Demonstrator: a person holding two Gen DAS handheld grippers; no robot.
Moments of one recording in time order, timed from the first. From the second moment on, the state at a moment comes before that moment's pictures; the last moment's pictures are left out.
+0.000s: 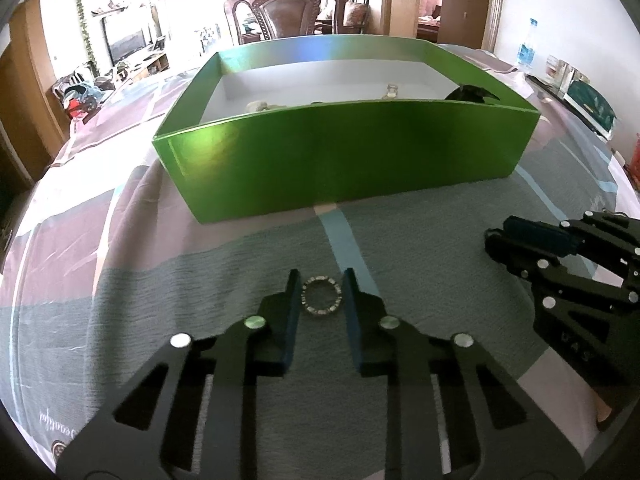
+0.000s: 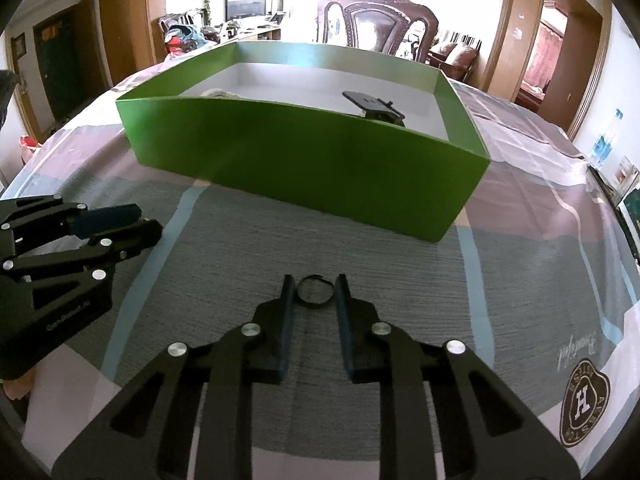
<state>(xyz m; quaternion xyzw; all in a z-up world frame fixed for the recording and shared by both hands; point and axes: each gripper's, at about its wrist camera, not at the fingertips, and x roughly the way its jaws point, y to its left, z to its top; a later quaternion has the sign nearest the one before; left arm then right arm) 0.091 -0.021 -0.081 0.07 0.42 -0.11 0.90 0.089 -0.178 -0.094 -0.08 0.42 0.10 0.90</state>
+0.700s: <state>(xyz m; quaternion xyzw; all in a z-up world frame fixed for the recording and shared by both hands) 0.090 -0.022 -0.081 0.06 0.43 -0.10 0.90 0.086 -0.182 -0.087 -0.06 0.40 0.10 0.91</state>
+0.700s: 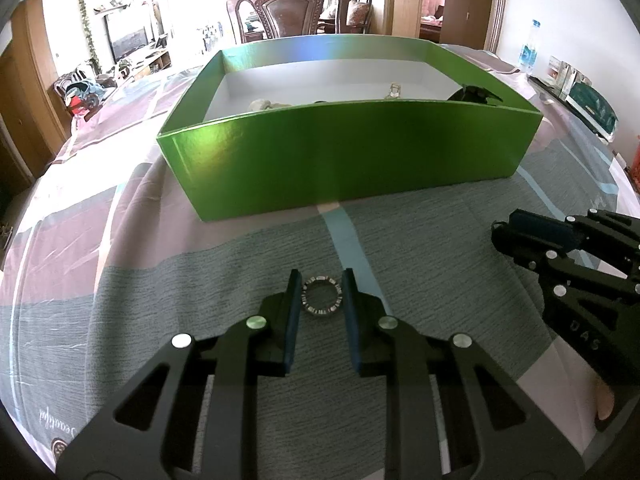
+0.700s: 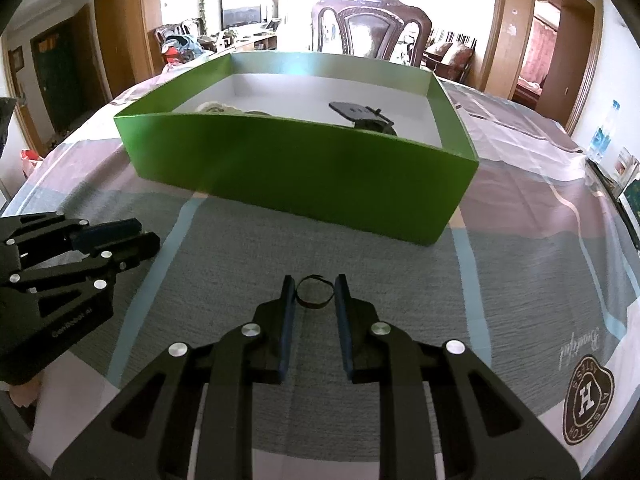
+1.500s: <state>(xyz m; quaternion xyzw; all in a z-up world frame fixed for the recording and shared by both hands) 0.164 -0.013 0.026 0.02 0.34 -0.06 0.94 0.172 -0.202 0.010 0.01 0.36 0.10 0.93</state>
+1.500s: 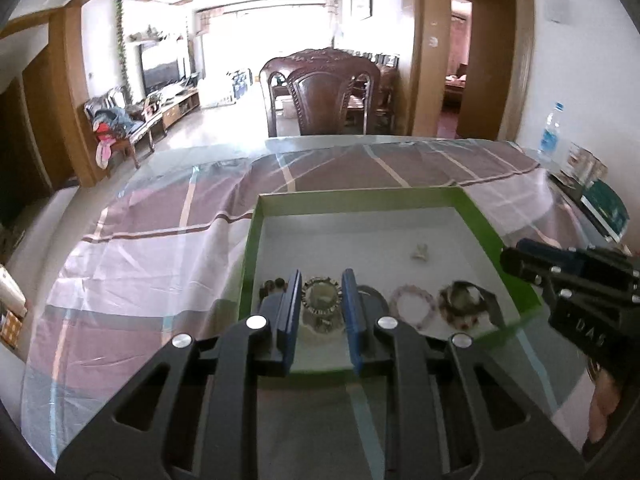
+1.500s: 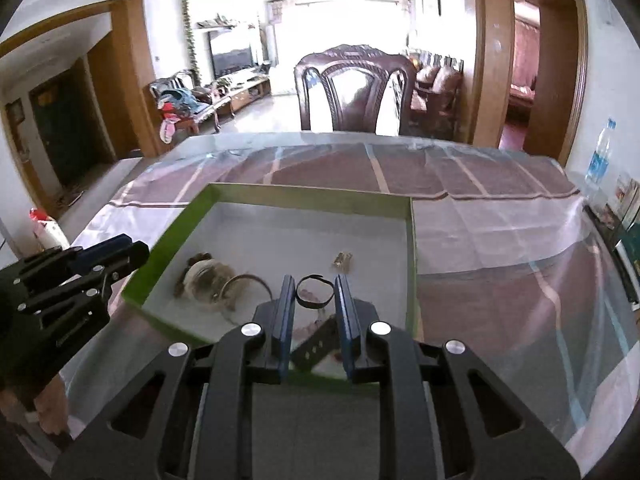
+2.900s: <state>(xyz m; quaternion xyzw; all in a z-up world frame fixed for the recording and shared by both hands) 0.095 -0.013 0.041 0.01 0.30 -0.05 0.95 0.100 -0.212 0.002 0.00 0.32 0.03 0.95</state>
